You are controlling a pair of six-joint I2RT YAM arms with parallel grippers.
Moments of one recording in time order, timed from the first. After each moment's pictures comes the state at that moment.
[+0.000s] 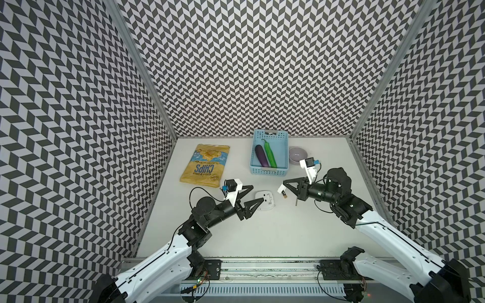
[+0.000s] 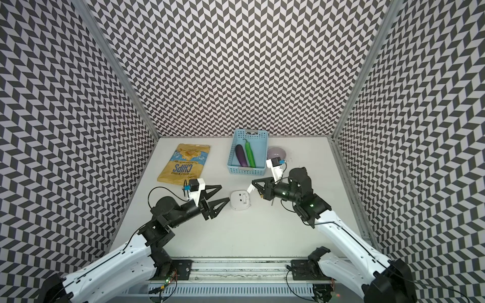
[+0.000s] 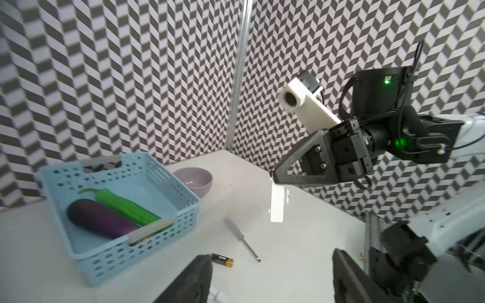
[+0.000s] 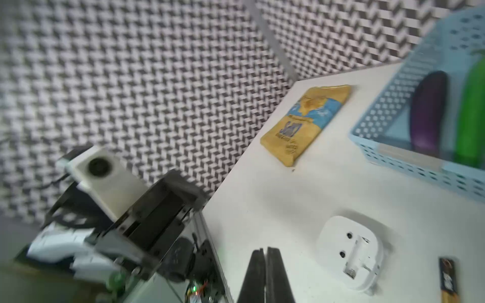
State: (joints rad) left arm -0.68 0.77 0.39 0.40 0.44 -0.29; right arm 0.51 1.00 0.74 0.01 -0.68 0.42
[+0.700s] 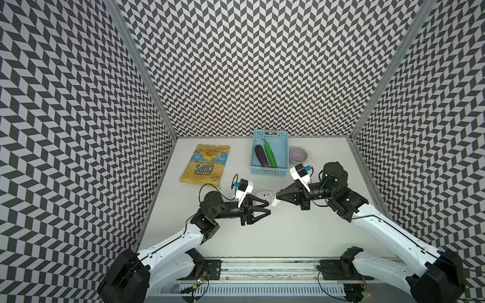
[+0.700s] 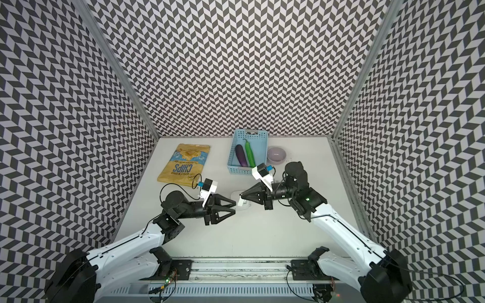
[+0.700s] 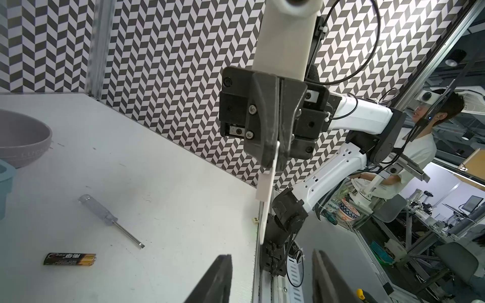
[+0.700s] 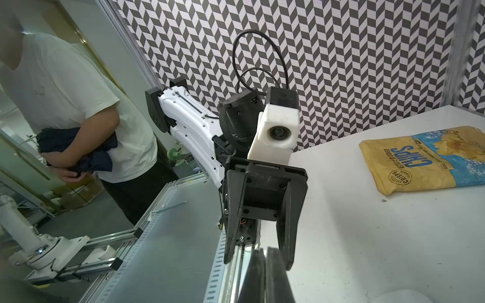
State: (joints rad) left arm -0.67 1.00 0.40 0.68 0.87 -0.54; right arm 0.55 1.09 0.82 0.05 -1.12 0.12
